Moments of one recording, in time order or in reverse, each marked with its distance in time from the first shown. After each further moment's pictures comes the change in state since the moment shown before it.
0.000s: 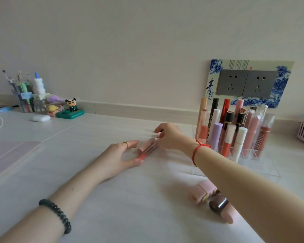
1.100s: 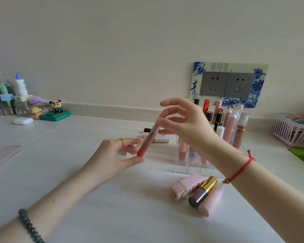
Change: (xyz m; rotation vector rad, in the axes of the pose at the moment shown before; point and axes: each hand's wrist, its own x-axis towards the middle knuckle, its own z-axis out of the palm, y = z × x) left_hand -0.018 0.066 -0.003 -0.272 0.113 0.098; right_hand -0.097 -0.013 -0.076 0.738 0.209 -0.313
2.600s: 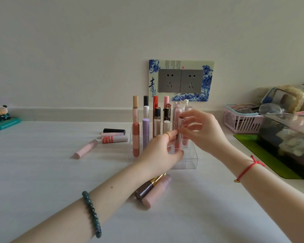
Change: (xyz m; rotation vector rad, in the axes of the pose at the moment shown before) left_hand 0.042 0.108 0.157 -0.270 -0.280 0.112; right_hand -0.053 0.034 -0.135 -0.517 0.302 0.055
